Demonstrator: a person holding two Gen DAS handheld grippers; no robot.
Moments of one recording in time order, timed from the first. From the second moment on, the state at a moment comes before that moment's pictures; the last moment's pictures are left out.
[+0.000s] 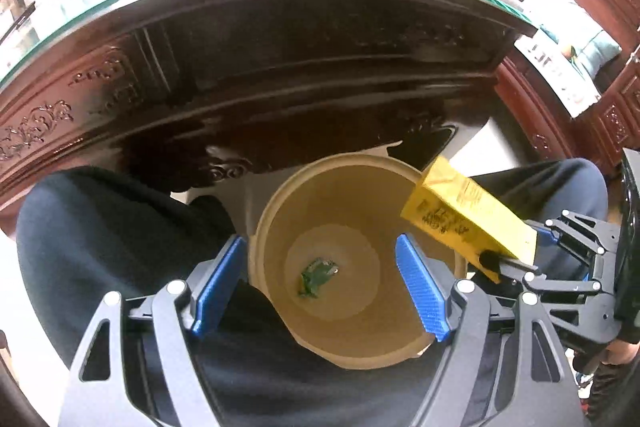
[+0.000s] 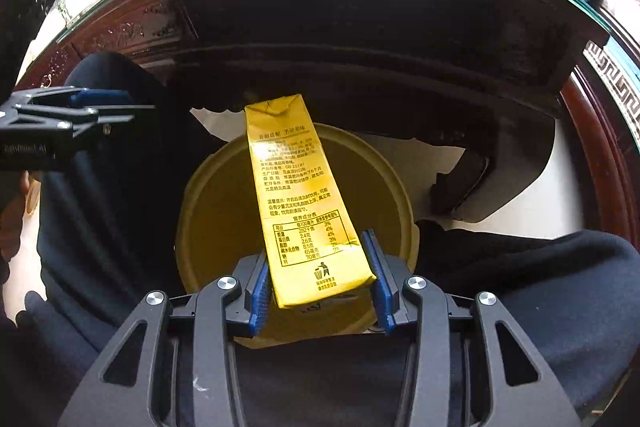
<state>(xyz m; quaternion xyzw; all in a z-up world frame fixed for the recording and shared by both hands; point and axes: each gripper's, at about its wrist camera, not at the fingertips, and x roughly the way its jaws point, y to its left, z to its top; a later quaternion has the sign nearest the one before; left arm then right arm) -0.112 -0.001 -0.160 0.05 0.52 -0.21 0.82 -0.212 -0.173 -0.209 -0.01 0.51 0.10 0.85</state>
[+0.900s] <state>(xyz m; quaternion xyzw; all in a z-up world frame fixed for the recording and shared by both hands) -0.078 -0.014 -0.093 0.04 0.45 -0.21 0.87 -0.176 -0.167 -0.125 -0.01 0.41 0.13 0.90</state>
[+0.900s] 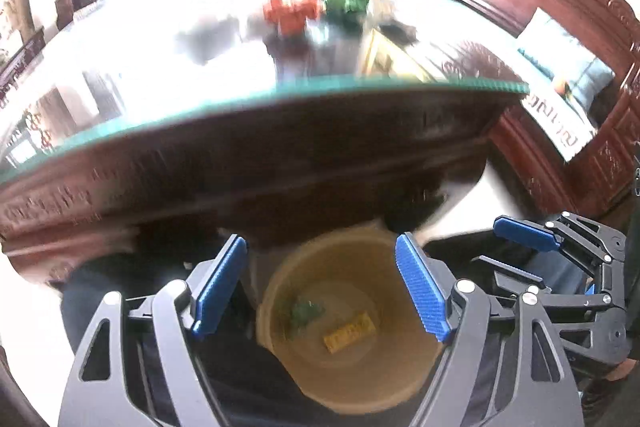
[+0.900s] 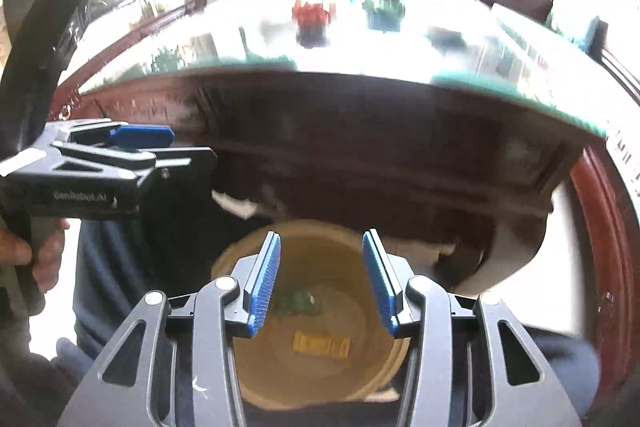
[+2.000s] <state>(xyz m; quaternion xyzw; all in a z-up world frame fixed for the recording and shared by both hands) 0.095 -0.071 -0.056 -0.02 0.40 -0.14 0.91 -0.039 -0.243 -0.043 0.03 0.25 0.05 0.97</state>
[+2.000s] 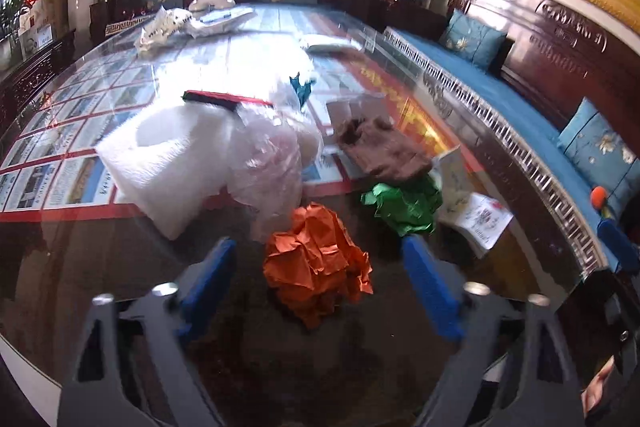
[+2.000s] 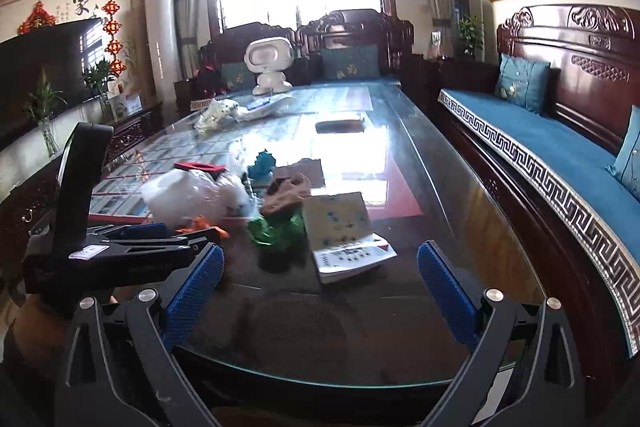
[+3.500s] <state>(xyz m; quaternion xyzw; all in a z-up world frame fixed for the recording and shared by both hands) 0.078 -0.055 -0.053 -0.04 0.40 -0.19 0.90 0.065 -0.257 -0.092 0.01 0.39 0.10 0.92</state>
